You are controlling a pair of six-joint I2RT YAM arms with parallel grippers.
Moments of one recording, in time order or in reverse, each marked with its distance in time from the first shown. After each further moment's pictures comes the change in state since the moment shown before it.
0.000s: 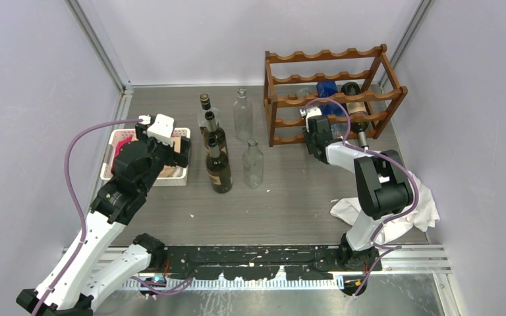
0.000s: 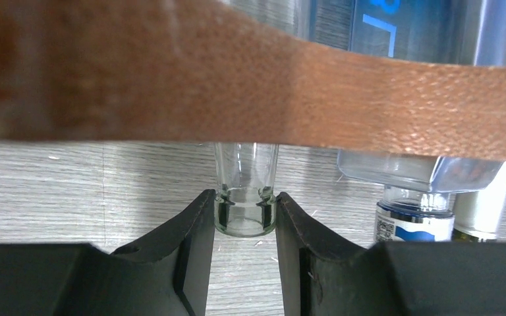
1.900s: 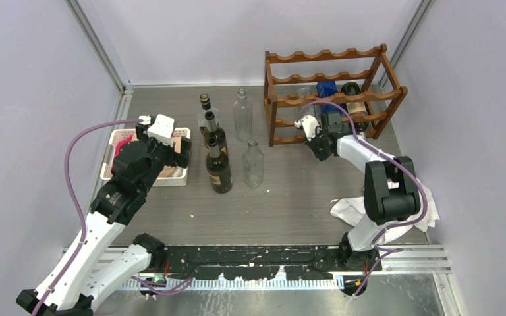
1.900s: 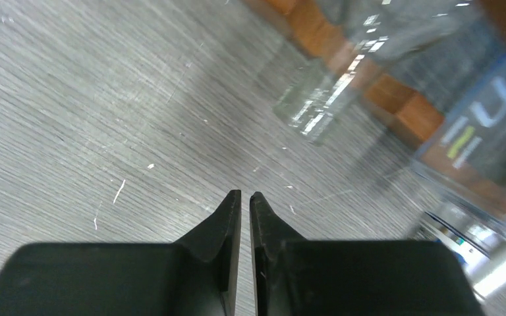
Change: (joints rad) left arm 0.000 -0.002 0.000 0.000 0.013 0.000; right arm -0.099 -0.094 0.090 -0.400 -0.414 -0.410
